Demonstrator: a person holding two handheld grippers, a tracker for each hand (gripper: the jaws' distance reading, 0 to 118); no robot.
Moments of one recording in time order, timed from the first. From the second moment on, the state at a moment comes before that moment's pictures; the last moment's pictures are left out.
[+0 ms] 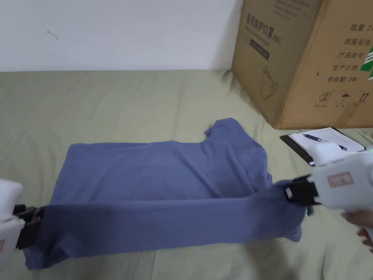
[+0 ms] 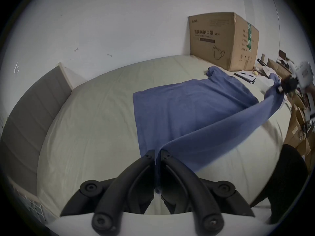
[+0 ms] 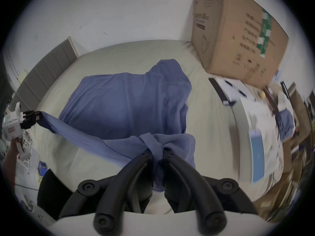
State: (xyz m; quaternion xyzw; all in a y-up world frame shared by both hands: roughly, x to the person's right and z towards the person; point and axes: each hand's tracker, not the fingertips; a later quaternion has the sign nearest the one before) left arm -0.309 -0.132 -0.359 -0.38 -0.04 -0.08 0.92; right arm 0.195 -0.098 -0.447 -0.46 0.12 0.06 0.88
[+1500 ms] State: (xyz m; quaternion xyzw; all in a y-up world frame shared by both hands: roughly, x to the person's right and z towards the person) left arm -0.274 -0.084 -0.211 -0.14 0.00 0.10 0.98; right arm 0.244 -0.118 -0.361 -0.42 0.11 -0.14 0.89
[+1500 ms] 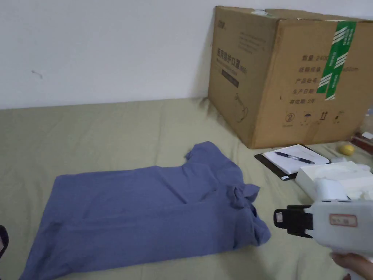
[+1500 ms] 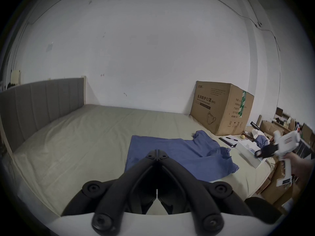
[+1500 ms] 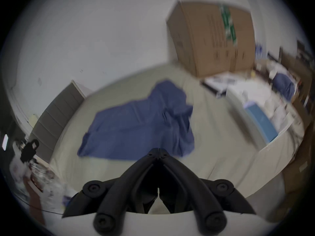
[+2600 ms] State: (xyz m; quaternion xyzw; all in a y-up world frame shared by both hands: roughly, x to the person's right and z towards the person) left arm -0.368 -0.150 -0.343 -0.40 0.04 0.20 0.89; right arm 0.244 -0.214 -0.478 -0.53 0.06 -0.08 0.84
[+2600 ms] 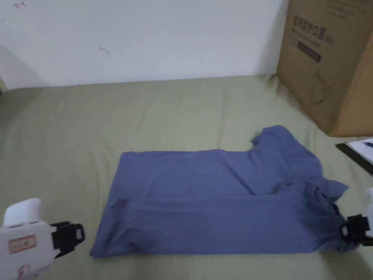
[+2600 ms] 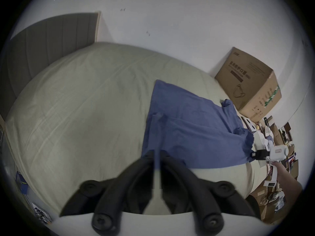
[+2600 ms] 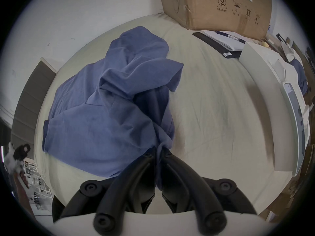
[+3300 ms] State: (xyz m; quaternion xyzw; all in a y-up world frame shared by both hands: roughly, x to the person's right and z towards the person) left arm -0.312 -0.205 -0.425 -0.55 -0.02 -0.04 0.83; right arm 0.227 -0.207 -0.474 -0.54 0.06 -0.05 0.84
